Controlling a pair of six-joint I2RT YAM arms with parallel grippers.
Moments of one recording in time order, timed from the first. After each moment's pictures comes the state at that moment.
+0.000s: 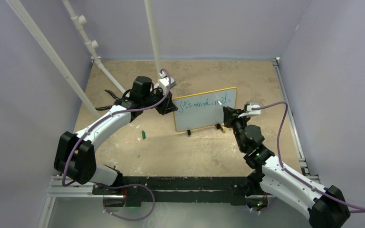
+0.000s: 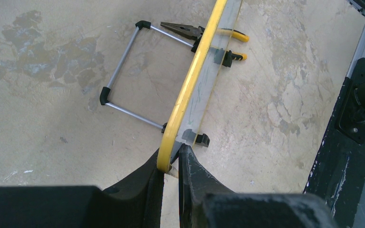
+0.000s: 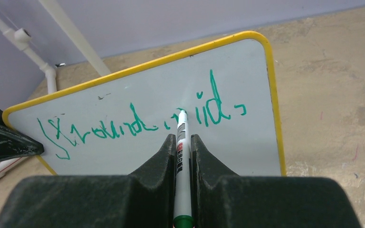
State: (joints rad) left arm -0.45 1.43 1.02 -0.18 0.56 0.06; right arm 0.64 0.73 0.30 0.47 0.48 0.33
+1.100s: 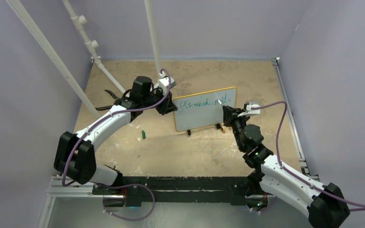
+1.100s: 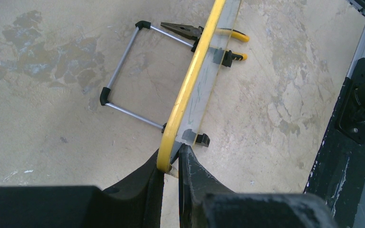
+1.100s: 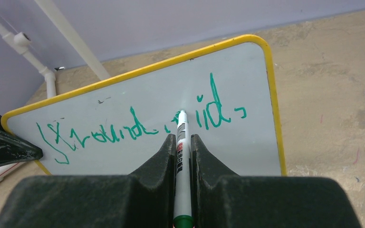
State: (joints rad) left arm -0.45 1.43 1.02 -0.18 0.56 0.06; right arm 0.64 0.77 0.30 0.52 0.48 0.32
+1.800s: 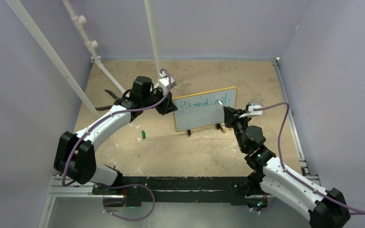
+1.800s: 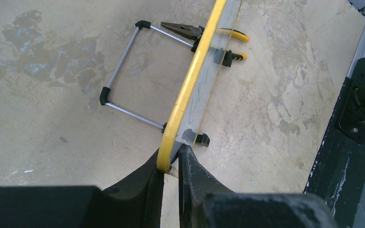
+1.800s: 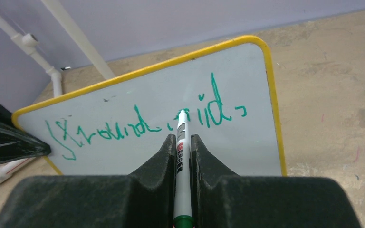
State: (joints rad) left arm -0.45 1.43 1.02 -0.18 0.56 0.06; right arm 0.64 0.72 0.30 0.47 0.49 0.34
